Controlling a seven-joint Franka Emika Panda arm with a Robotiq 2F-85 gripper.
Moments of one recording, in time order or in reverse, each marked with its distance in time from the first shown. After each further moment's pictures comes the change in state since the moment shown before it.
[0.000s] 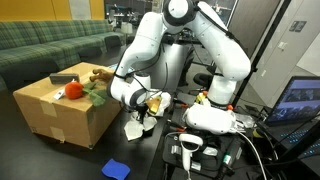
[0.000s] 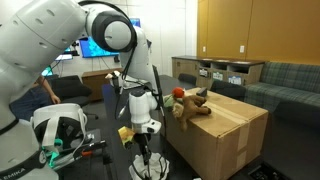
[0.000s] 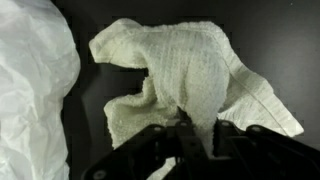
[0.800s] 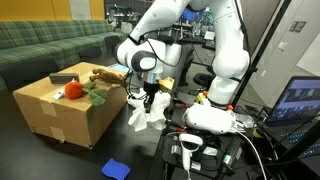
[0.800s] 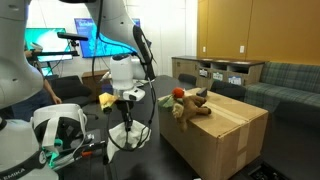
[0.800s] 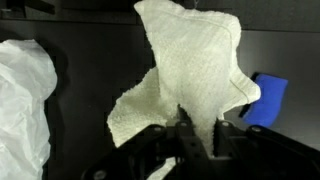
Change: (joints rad) arm -0.454 -0.367 0.537 -0.216 0.499 0.055 -0.388
